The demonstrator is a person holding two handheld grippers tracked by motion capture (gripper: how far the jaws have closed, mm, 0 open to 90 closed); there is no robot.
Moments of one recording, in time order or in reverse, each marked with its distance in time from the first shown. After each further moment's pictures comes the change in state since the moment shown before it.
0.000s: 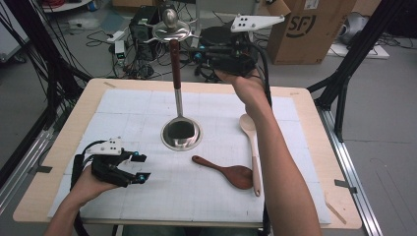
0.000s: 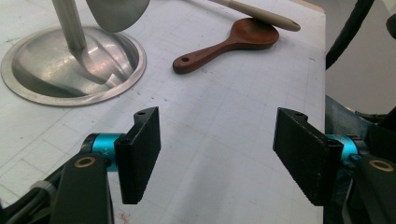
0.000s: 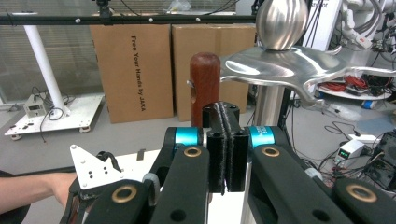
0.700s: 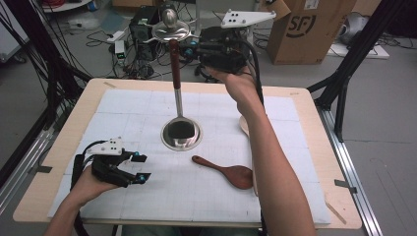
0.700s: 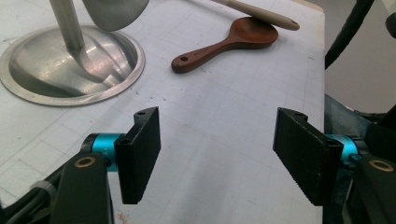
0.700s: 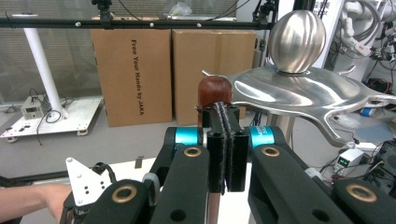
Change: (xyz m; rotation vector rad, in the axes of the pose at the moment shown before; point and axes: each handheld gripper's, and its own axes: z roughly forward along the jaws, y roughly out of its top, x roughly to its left) left arm -0.001 0.000 0.001 0.002 -0.004 0.000; right arm 0.006 0.008 0.017 -0.019 -0.002 -0.019
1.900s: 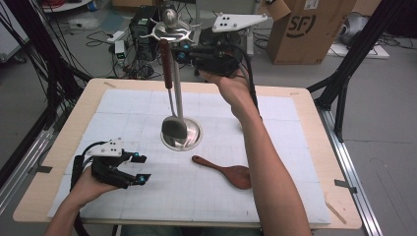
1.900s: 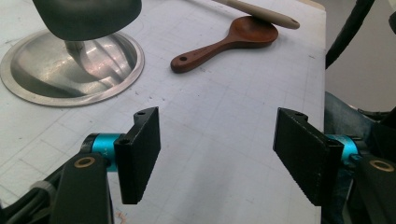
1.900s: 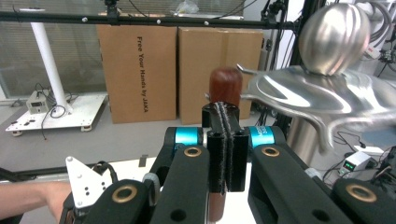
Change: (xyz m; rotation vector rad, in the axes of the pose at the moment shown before) left arm -0.004 0.000 -0.001 0.002 0.011 0.007; right arm 0.007 -0.003 0.009 0.014 0.025 -0.018
